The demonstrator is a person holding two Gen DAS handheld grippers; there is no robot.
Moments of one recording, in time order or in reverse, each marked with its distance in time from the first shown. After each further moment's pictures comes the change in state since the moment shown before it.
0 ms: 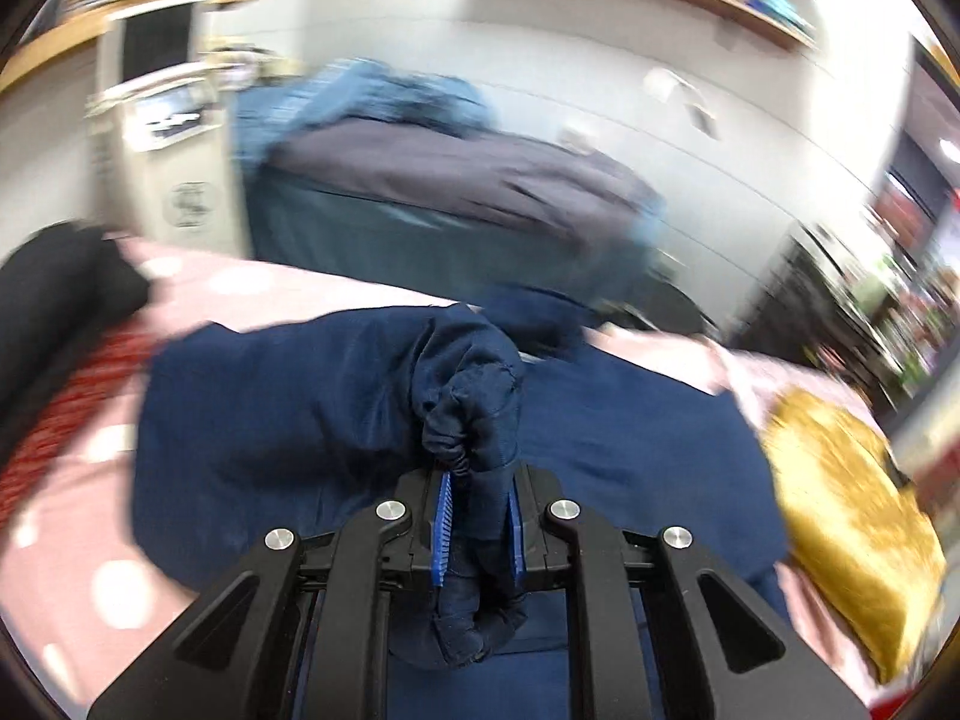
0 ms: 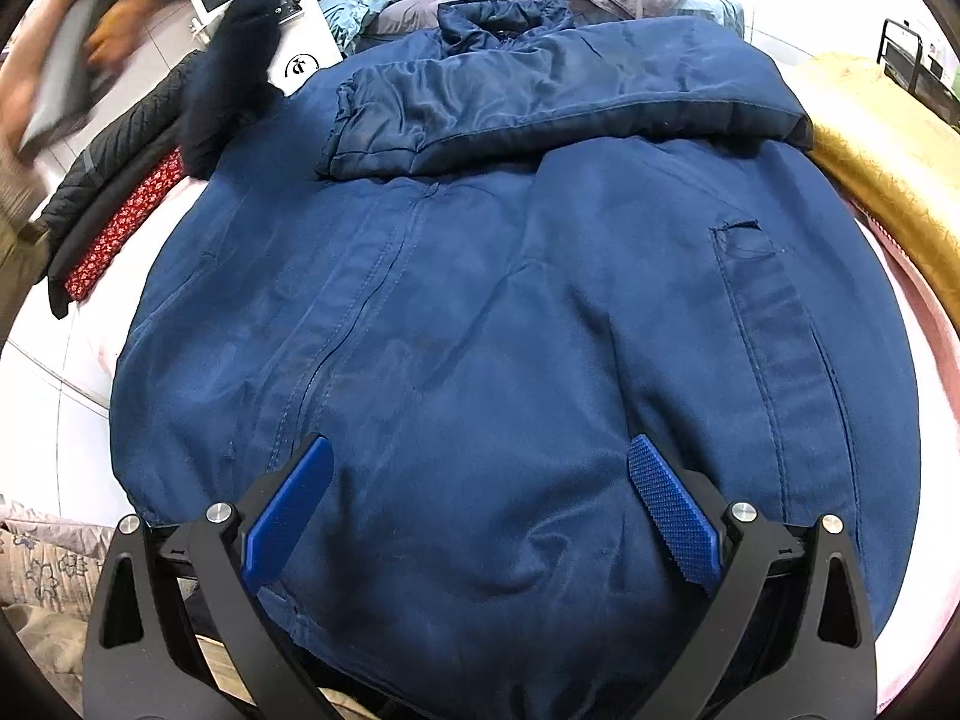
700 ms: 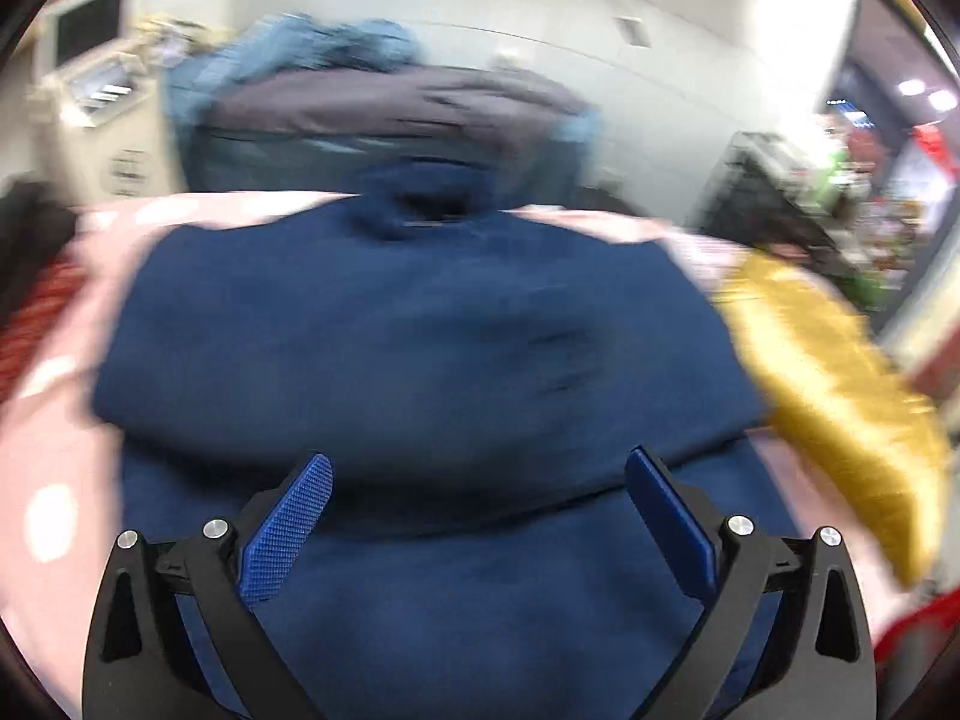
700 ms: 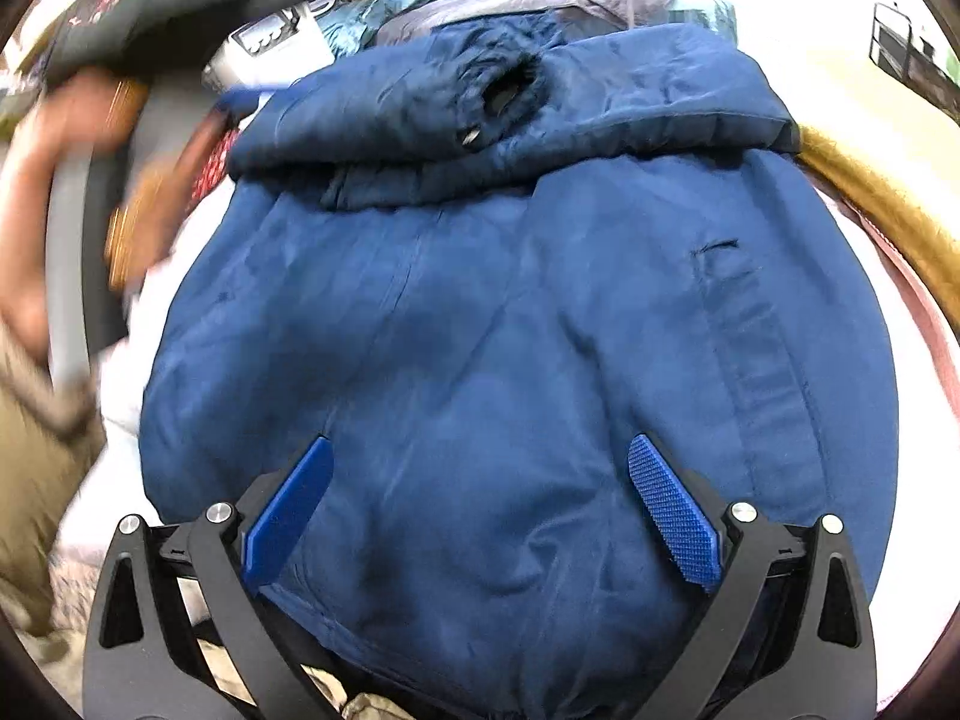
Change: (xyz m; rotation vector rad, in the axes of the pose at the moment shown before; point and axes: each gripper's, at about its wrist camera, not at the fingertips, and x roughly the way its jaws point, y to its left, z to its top) left arm 0.013 -0.010 -0.101 0.072 0.097 0.023; right arm -0.014 -0.014 0.014 0.069 -0.029 0.047
